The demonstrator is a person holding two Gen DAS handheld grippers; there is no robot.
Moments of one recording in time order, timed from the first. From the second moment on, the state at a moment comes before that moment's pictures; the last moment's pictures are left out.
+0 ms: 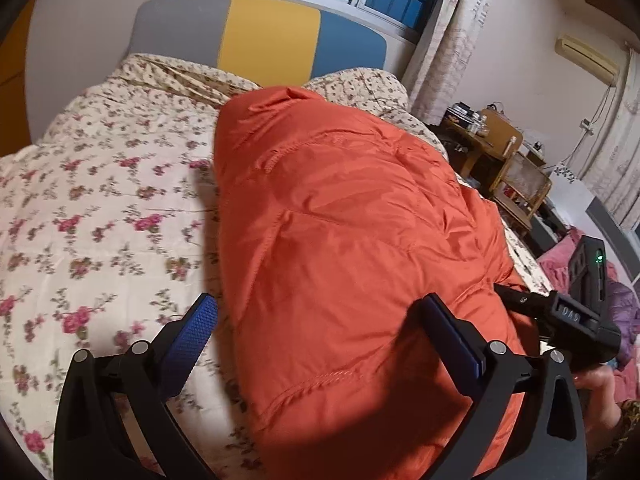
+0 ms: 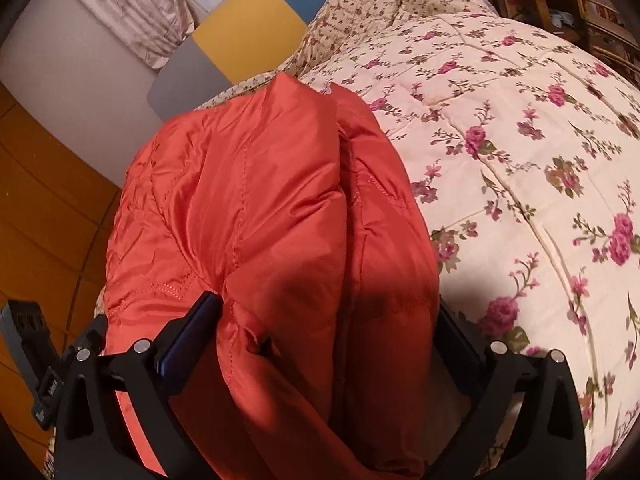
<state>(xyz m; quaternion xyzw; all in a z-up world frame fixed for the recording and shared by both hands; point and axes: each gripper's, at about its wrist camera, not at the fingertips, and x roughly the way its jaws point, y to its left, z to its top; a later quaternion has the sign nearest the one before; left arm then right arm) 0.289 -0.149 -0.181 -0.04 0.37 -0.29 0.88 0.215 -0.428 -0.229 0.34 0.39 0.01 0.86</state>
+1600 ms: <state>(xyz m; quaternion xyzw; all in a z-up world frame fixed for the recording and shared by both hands) 0.293 -0.112 -0.204 -0.15 0.41 -0.33 0.84 0.236 -0.395 -0.221 0.34 0.38 0.07 0.86</state>
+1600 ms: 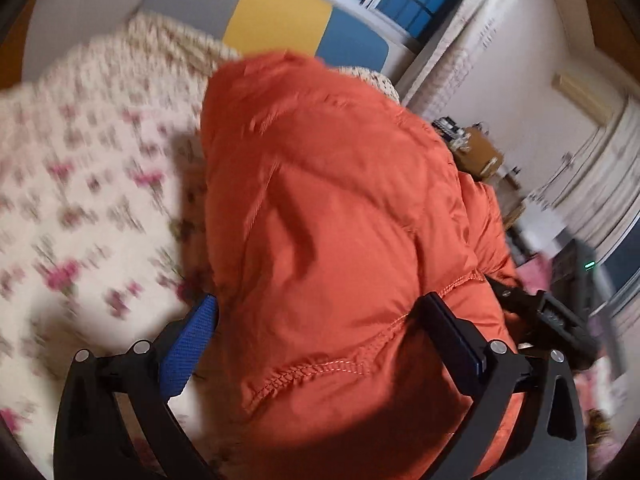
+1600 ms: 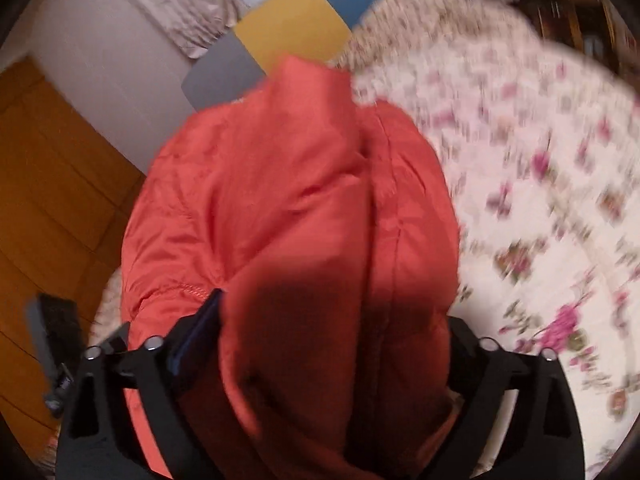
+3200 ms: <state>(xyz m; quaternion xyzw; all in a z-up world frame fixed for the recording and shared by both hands) 0.299 0.127 -0.192 -0.17 0.32 -0.11 0.93 0.394 -0.106 -0.203 0.17 0.36 0.16 0.90</state>
